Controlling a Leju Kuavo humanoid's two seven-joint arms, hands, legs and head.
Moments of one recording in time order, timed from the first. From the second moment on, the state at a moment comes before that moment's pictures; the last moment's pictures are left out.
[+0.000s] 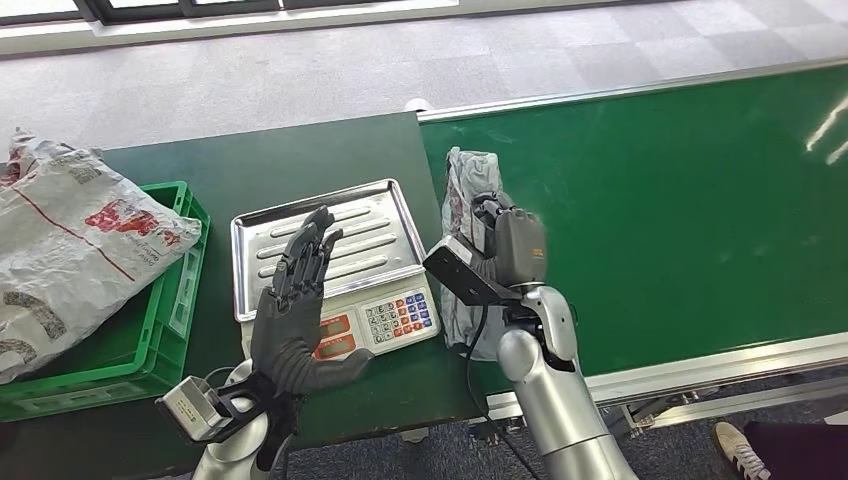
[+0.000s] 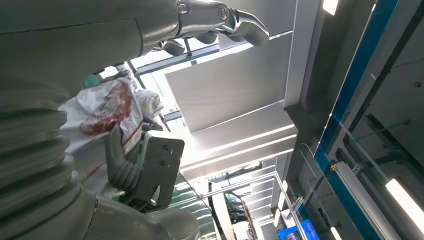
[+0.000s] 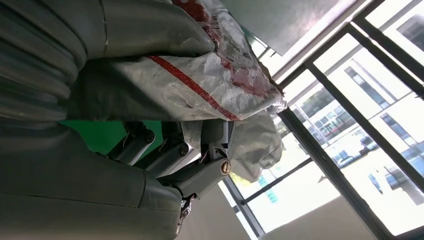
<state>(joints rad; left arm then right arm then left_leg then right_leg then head) -0.10 -0.24 -0.30 -1.53 -0.11 -0.22 -0.70 -0.39 0.28 0.11 -1.11 0.95 -0.29 -0.26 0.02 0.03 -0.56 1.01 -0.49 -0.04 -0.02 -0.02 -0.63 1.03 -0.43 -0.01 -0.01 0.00</state>
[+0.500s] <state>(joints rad) -0.14 -0.25 -0.35 -1.50 -0.07 -0.22 -0.70 -0.55 0.34 0.17 -1.06 0.87 -0.54 -0.40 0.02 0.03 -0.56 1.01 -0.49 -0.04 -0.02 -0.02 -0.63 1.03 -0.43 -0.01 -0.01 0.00</state>
